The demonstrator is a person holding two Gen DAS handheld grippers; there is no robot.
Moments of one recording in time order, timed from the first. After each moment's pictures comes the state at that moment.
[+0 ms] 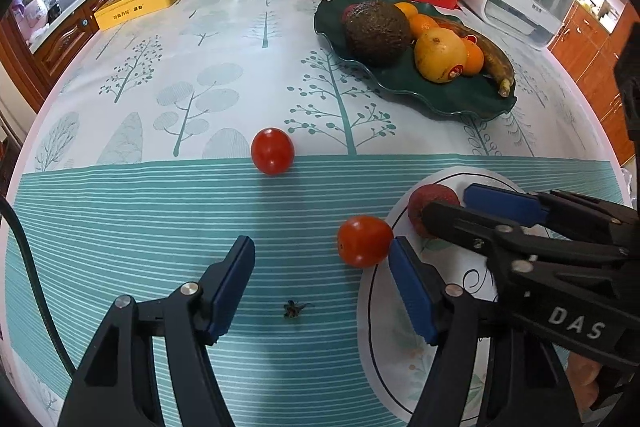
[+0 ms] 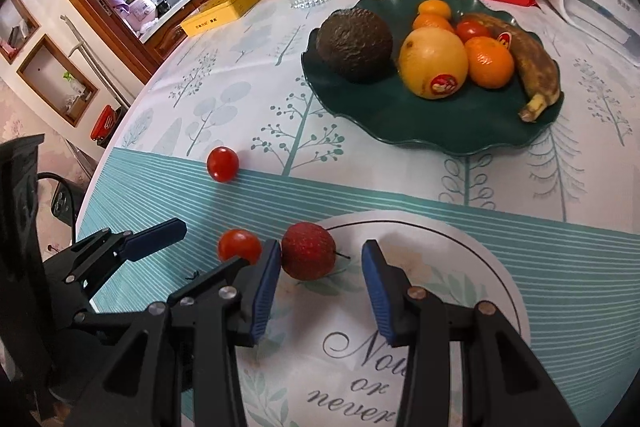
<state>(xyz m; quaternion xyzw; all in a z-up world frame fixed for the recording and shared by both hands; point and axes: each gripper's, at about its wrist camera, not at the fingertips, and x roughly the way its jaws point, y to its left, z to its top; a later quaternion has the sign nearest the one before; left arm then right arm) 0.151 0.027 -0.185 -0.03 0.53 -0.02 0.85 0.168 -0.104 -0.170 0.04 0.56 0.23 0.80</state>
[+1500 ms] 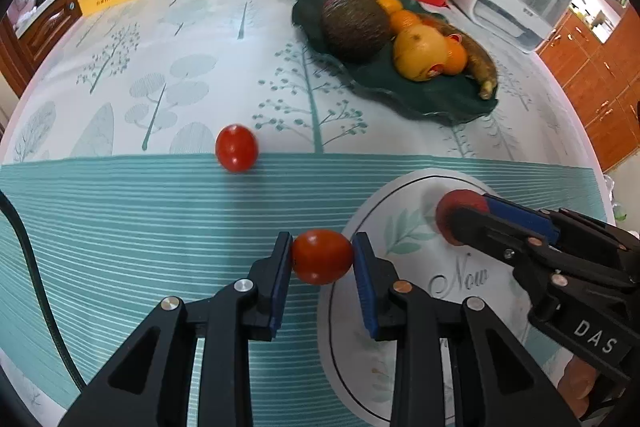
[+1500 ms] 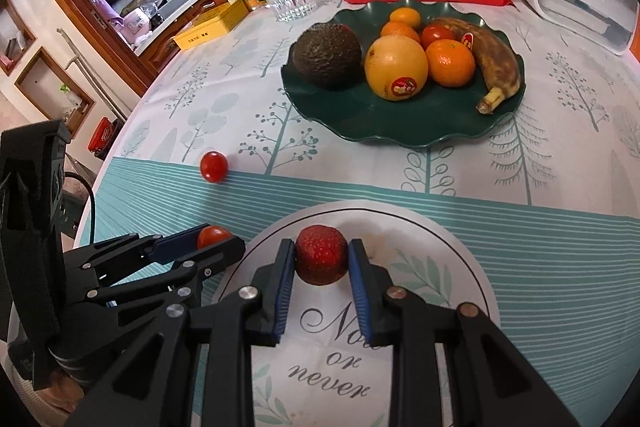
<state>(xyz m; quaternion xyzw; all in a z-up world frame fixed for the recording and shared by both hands) 0.157 0.016 -0.182 -0.06 0.54 -0.05 0.84 0.152 -0.134 -0.152 0.05 0.54 0.21 0.81</state>
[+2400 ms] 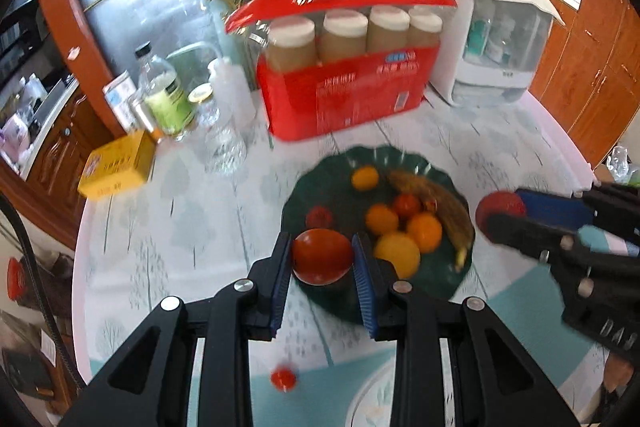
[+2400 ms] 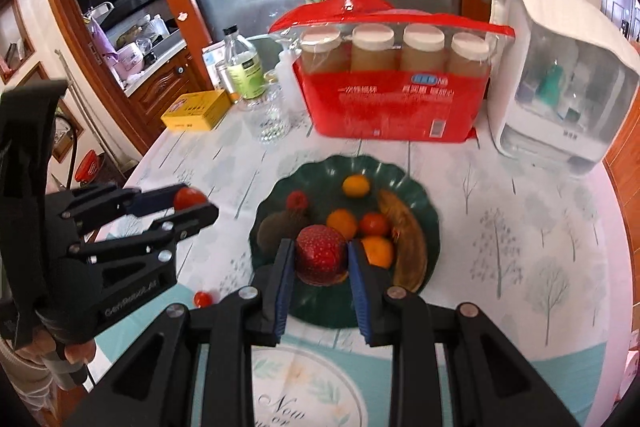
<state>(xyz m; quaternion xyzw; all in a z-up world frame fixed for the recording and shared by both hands) 0.305 -0.022 -0.030 0.07 0.47 -0.07 0.88 0.273 -0.170 -0.019 0.00 0.48 0.18 0.86</state>
